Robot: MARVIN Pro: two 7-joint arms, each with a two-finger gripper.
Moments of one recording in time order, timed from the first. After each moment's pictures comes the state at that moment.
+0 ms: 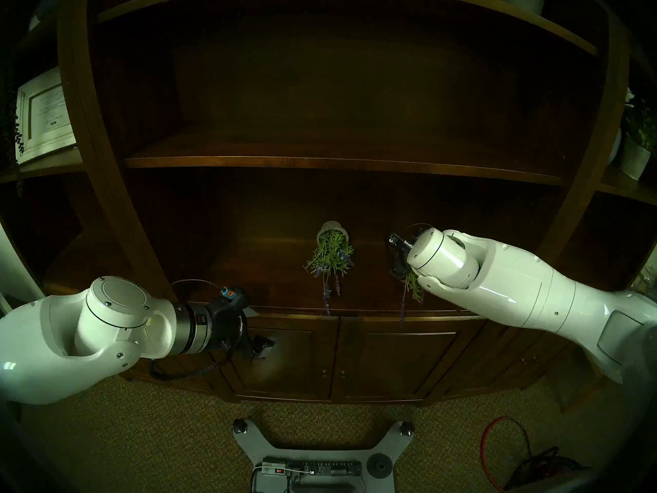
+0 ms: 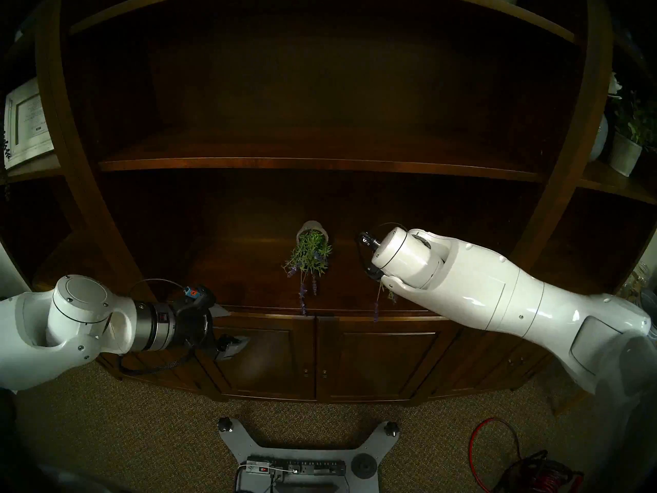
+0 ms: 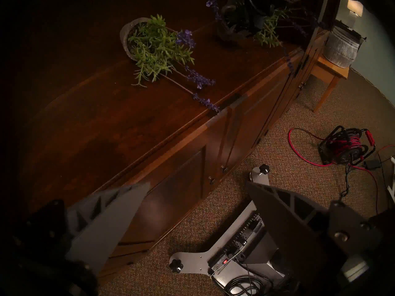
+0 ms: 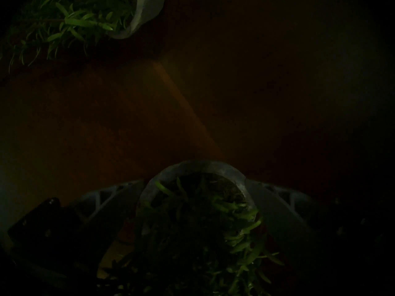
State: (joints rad) left arm 1.98 -0.21 -1.50 -2.31 -1.04 0.58 -0.02; right arm -0.63 -0.74 0.27 -1.70 0.69 0.96 -0.36
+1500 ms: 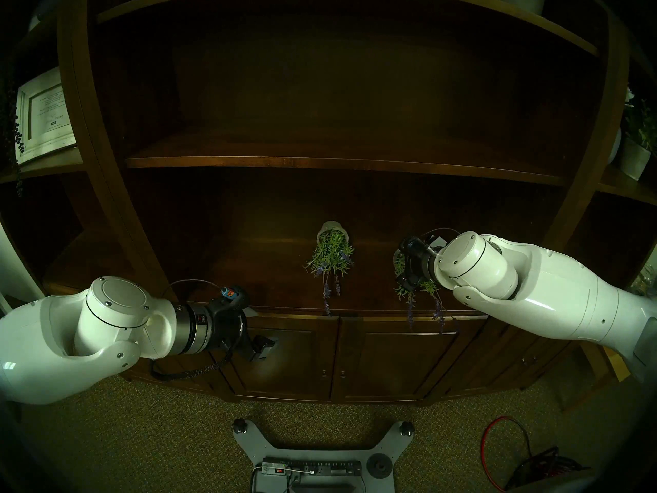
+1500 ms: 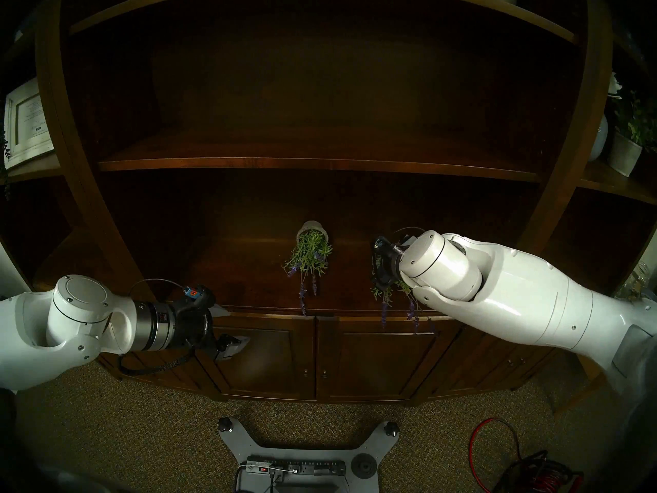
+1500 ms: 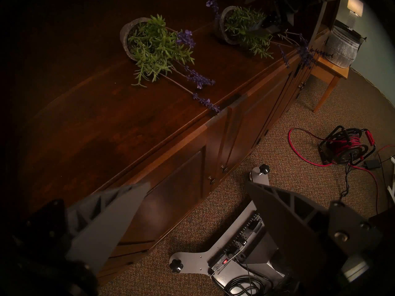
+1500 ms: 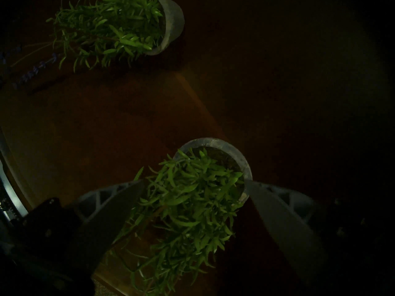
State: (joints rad) left arm 1.98 -0.21 -1.50 -2.31 -1.04 0.58 -0.02; right arm -0.68 -0.52 0.31 -1.97 0.84 0.90 -0.35
